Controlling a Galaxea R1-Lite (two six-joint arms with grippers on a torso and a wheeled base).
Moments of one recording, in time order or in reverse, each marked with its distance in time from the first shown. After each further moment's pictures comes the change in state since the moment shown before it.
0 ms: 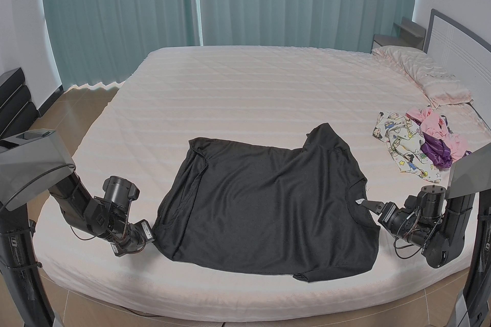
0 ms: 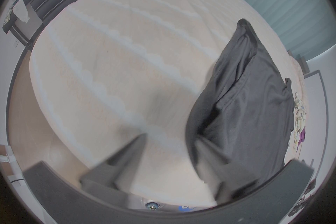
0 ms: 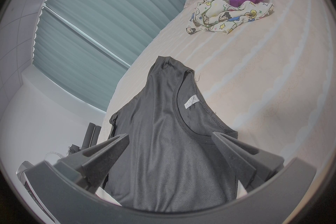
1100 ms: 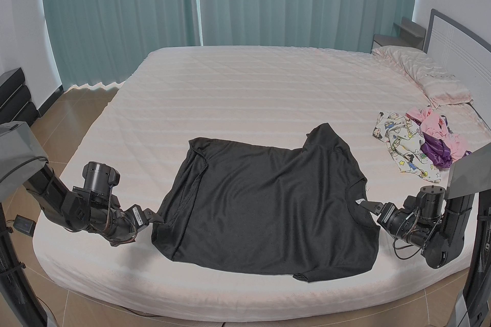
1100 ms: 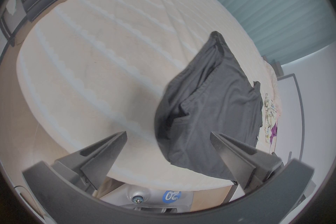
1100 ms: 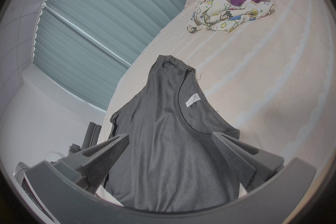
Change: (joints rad) left arm 0.053 -0.154 0.067 -0.057 -0.213 0.030; right arm 0.008 0.000 0.001 0.000 0.000 0.001
